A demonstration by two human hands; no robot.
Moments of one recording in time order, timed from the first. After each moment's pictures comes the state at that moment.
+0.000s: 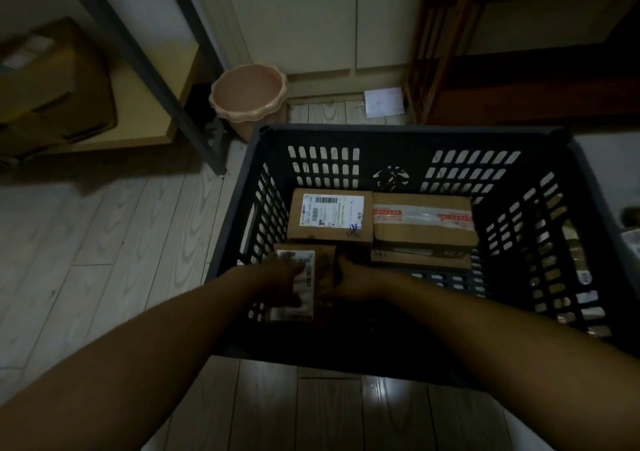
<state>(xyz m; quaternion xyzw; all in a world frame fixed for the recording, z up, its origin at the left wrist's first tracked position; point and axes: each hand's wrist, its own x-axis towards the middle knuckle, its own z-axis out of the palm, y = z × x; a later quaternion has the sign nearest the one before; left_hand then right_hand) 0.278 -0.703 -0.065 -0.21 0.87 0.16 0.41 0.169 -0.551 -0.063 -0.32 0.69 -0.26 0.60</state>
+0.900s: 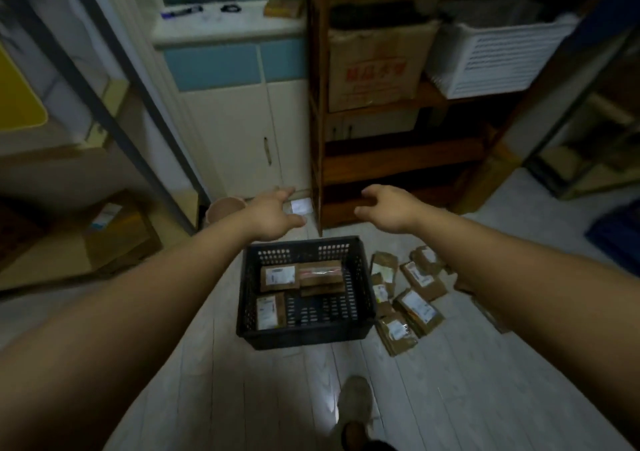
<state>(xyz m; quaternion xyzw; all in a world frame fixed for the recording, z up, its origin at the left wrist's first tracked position) 0.287 -0.531 0.635 -0.19 0.94 0.26 0.12 0.182 -0.326 0.645 -0.24 0.91 -0.23 0.24</state>
